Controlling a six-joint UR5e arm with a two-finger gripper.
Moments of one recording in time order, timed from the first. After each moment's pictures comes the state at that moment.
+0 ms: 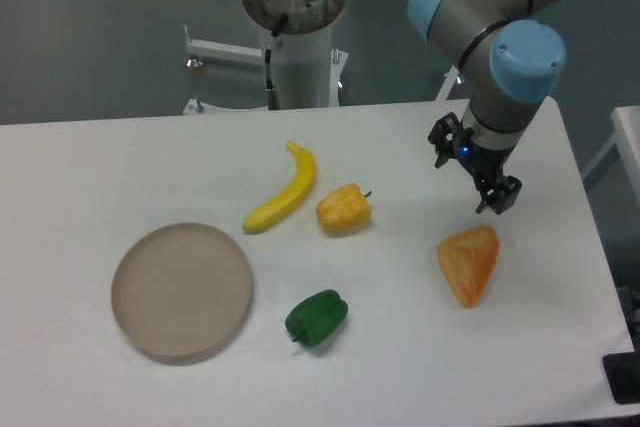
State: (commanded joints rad) arm 2.44 -2.00 -1.29 -1.44 1.57 1.56
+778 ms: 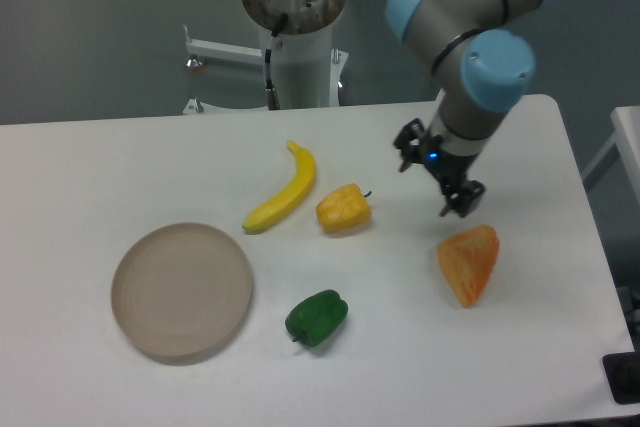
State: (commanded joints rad) arm 2.34 -1.93 -1.49 -1.41 1.48 1.42
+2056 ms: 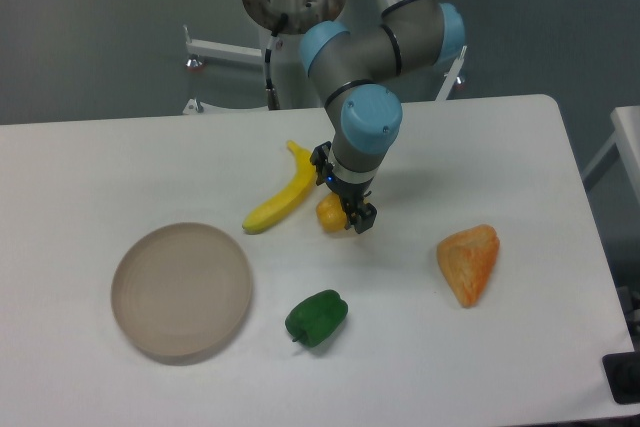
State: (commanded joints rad) arm 2.23 -1.97 -1.73 -1.10 1.54 1.43
